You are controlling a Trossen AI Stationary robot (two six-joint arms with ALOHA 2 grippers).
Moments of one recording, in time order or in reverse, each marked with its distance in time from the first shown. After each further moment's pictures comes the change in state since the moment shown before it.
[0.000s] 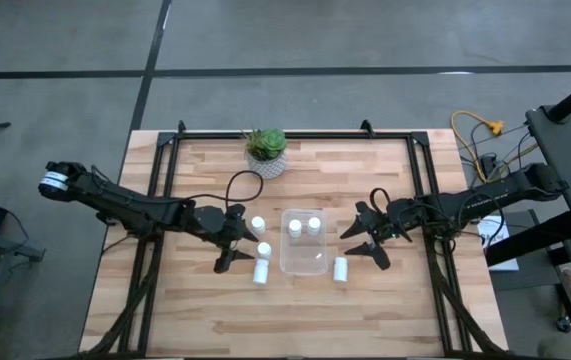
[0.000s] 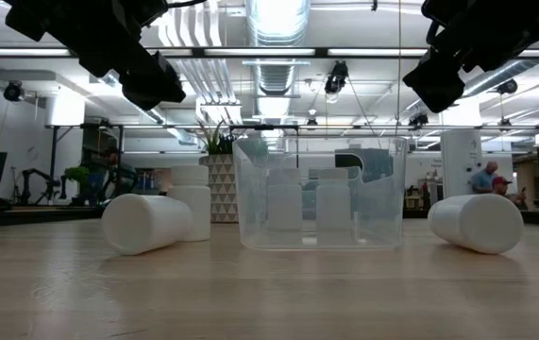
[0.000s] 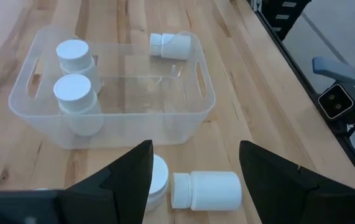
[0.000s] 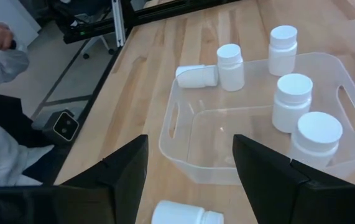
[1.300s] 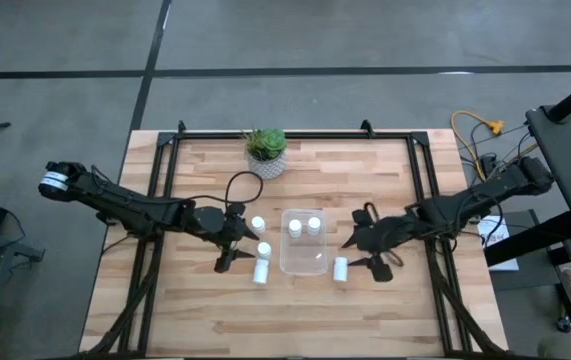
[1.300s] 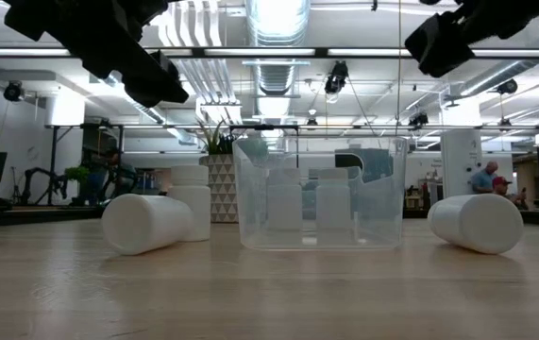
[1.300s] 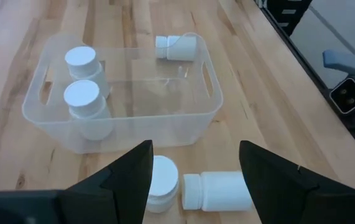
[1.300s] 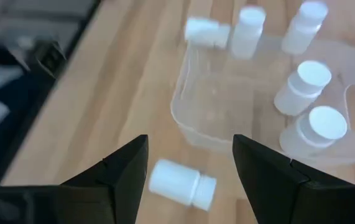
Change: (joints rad) left arm 0.000 0.000 -0.001 0.001 -0.034 0.049; right arm 0.157 0.164 0.309 -0.448 0.132 -0.153
